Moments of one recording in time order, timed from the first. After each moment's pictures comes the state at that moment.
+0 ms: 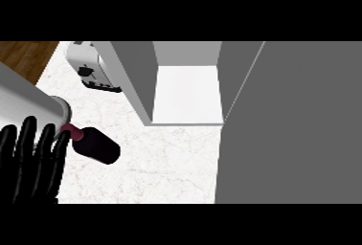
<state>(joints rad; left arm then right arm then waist) 0.16 0.03 -0.46 -2.44 -0.17 0.46 0.43 0.22 -0.13 0.26 -2.45 -0.21 0.08 0.38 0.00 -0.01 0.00</state>
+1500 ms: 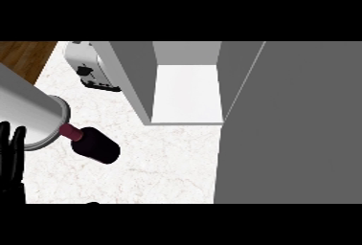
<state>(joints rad) 0.24 0.14 -0.20 -2.33 -0.04 0.50 0.22 0.24 -0.14 0.26 -2.50 -0.16 0.05 0.40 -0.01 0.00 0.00</state>
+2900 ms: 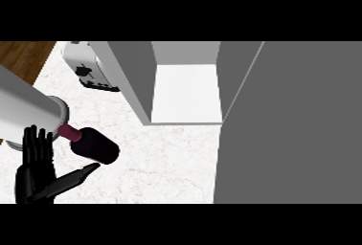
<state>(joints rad) 0.13 0.11 0.15 -1.47 0.25 0.20 -0.38 0.34 -0.10 0.20 -2.48 -0.17 0.18 0.28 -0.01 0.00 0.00</state>
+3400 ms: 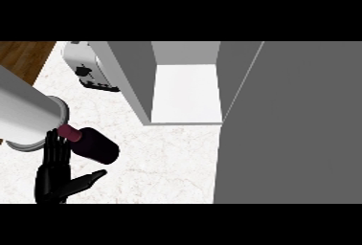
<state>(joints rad) 0.06 0.11 0.18 -1.18 0.31 0.00 -0.55 0.36 -0.10 0.18 -2.44 -0.17 0.22 0.25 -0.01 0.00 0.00</state>
